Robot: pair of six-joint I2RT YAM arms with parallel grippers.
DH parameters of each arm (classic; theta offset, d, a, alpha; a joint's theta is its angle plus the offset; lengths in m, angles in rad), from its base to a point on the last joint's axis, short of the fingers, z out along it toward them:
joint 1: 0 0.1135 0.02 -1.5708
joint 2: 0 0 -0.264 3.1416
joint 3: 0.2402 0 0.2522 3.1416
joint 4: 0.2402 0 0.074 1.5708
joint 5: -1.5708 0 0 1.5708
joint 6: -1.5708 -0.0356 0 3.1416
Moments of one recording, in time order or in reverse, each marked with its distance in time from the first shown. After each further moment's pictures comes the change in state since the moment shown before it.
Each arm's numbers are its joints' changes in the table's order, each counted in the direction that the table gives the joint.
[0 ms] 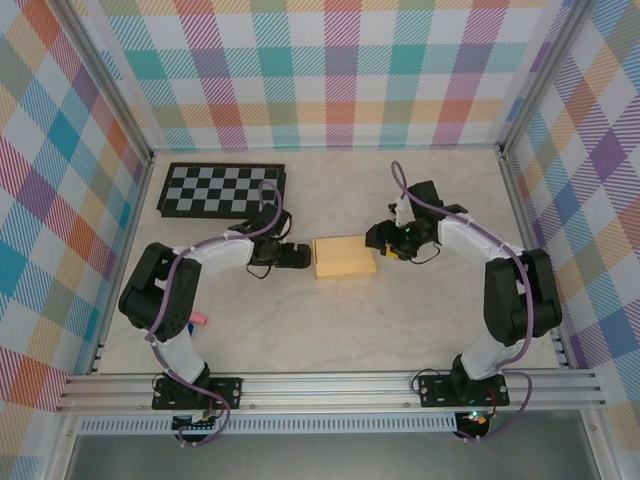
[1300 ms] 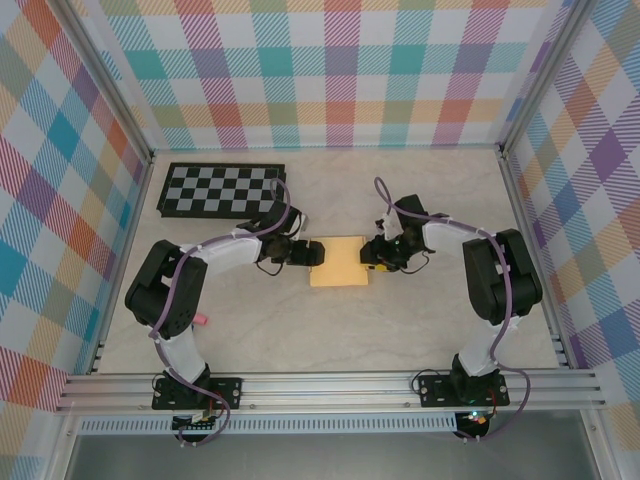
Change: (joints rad) left arm -0.045 0.033 0.041 -0.052 -0.134 0.024; right arm 0.046 0.163 -0.048 -0.095 0.032 0.067
